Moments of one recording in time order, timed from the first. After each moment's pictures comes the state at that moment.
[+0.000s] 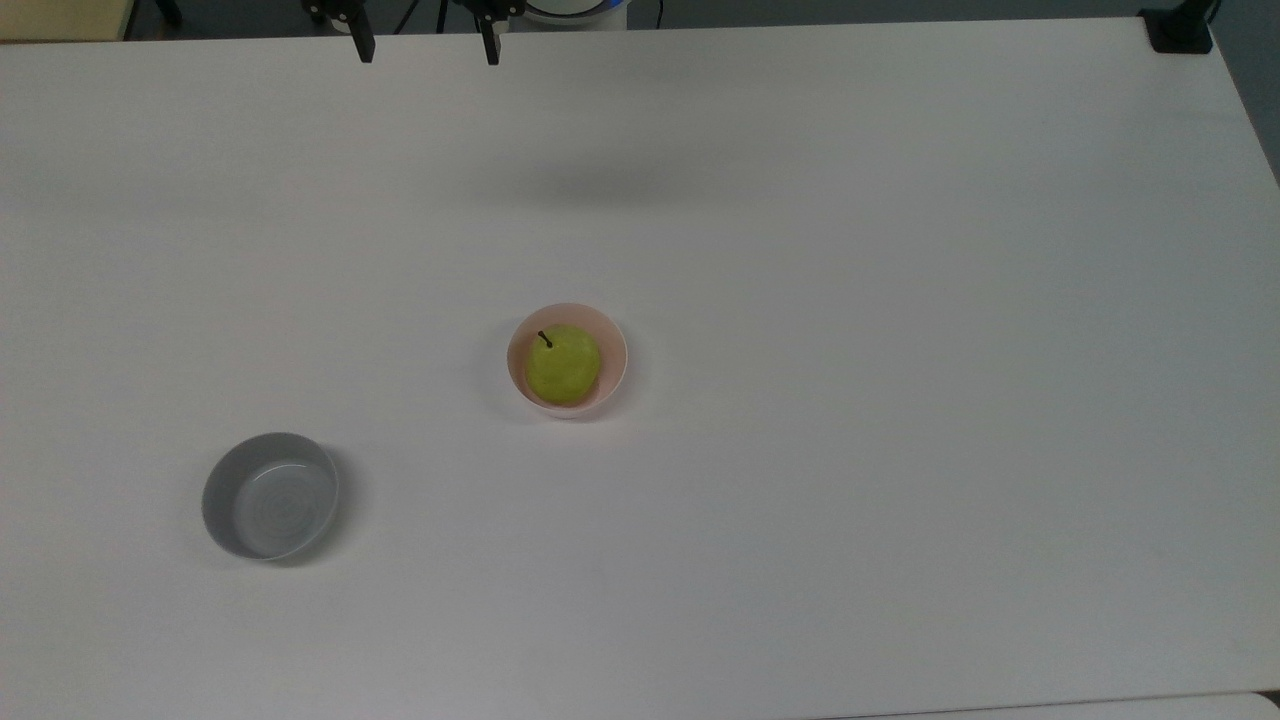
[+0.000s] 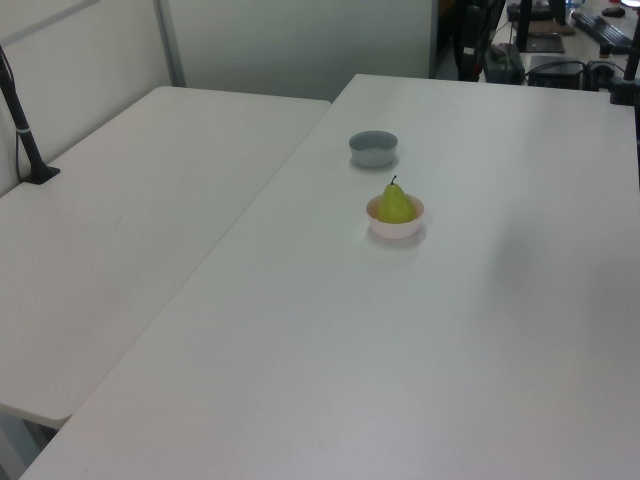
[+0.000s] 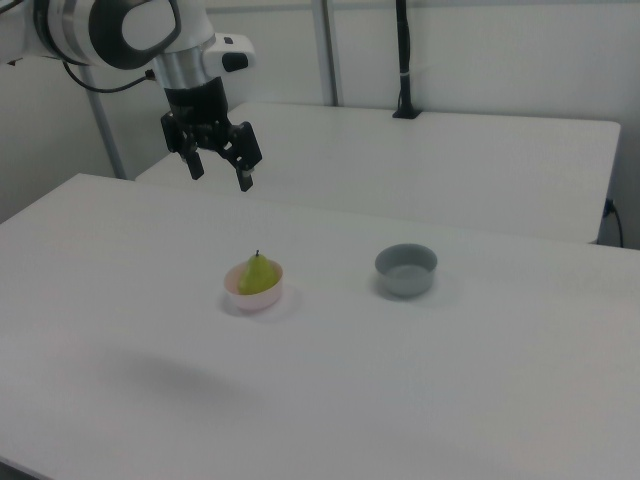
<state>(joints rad) 0.09 -0.01 -0.17 -1.63 0.03 1.72 -0.08</state>
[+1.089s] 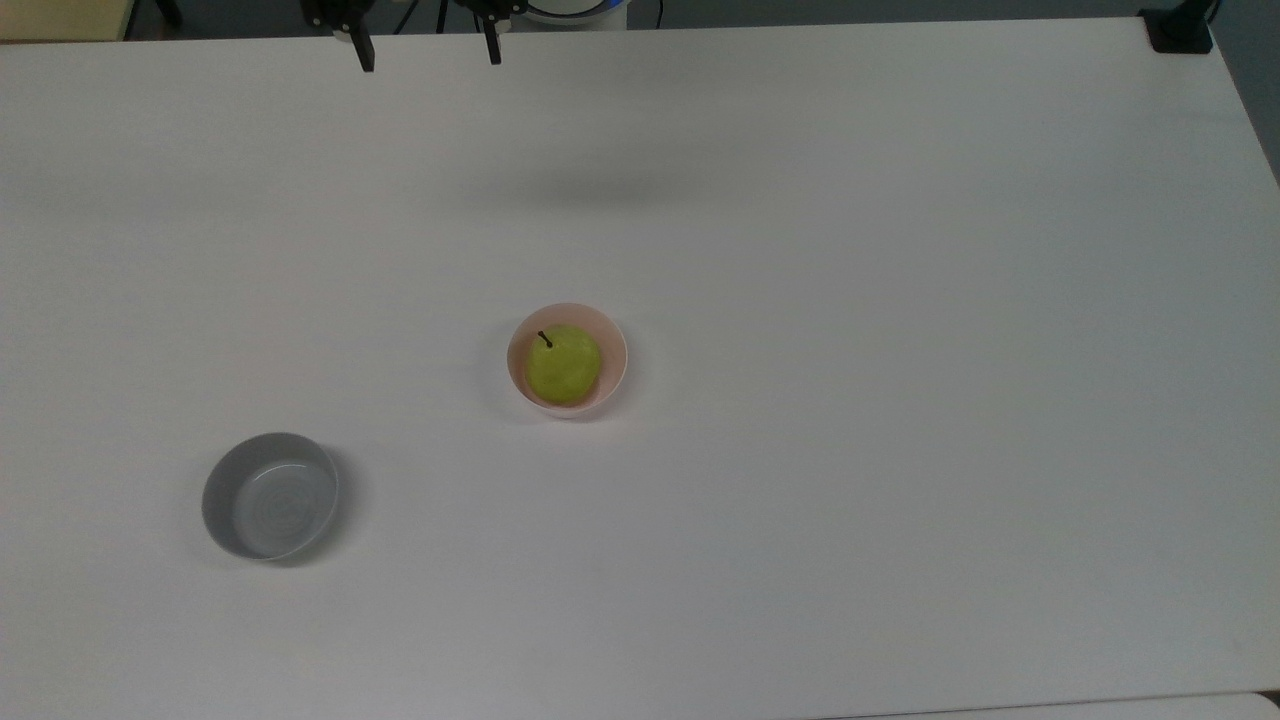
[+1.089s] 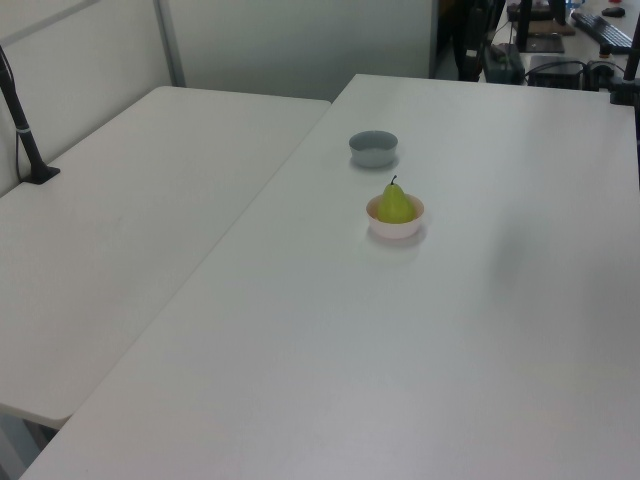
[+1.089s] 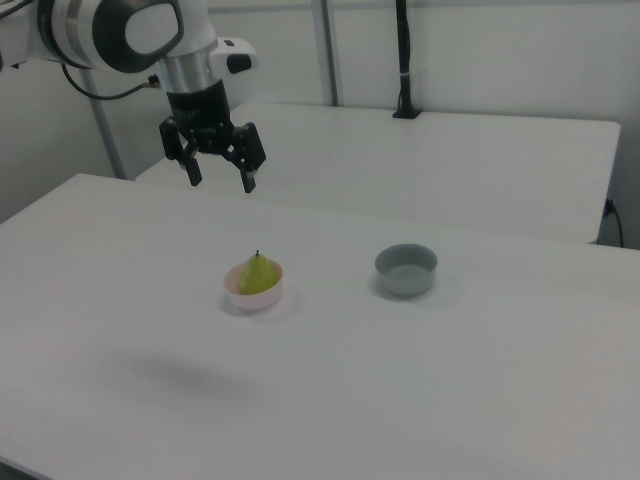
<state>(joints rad) 0.09 0.00 -0.17 -1.63 0.03 1.72 -0.22</state>
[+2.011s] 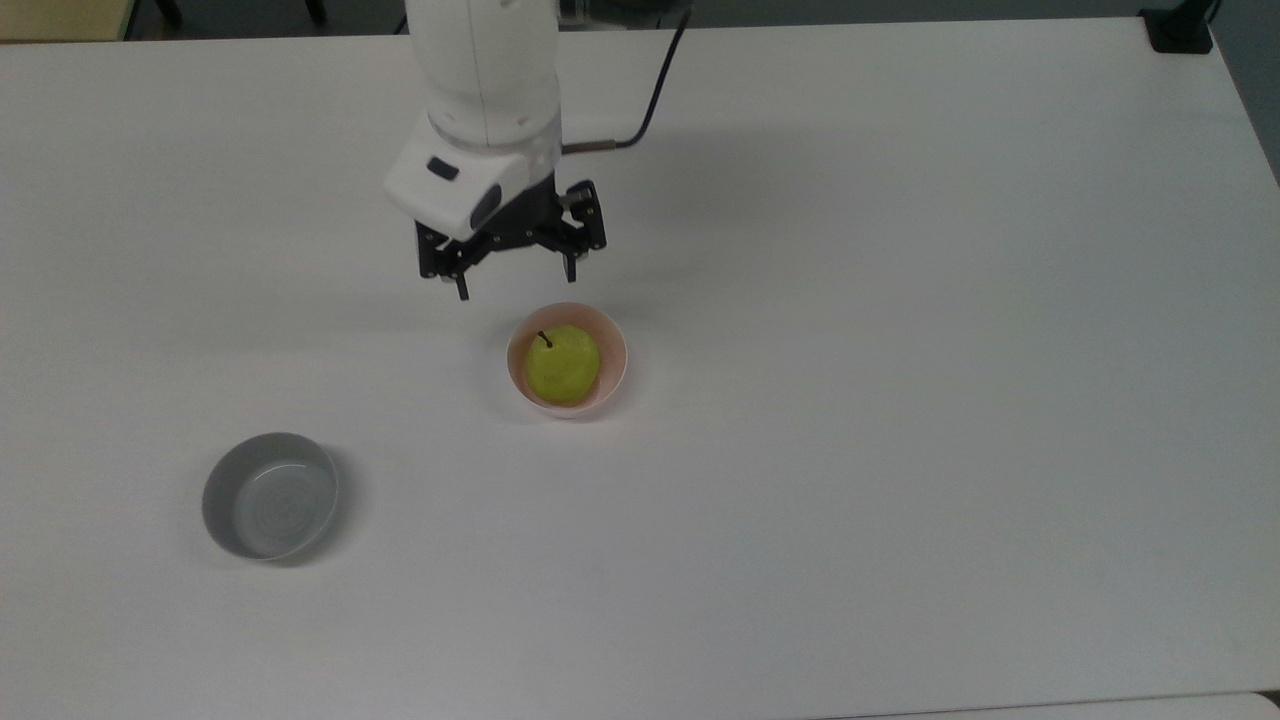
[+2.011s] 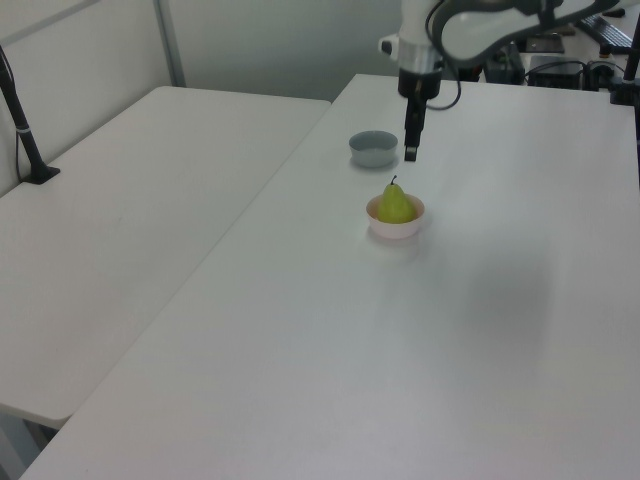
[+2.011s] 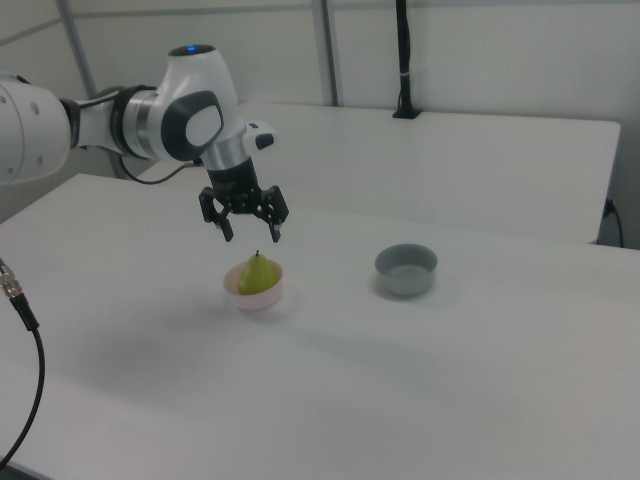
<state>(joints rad) 0.18 0.32 -0.17 -1.63 0.01 2.04 -0.24</state>
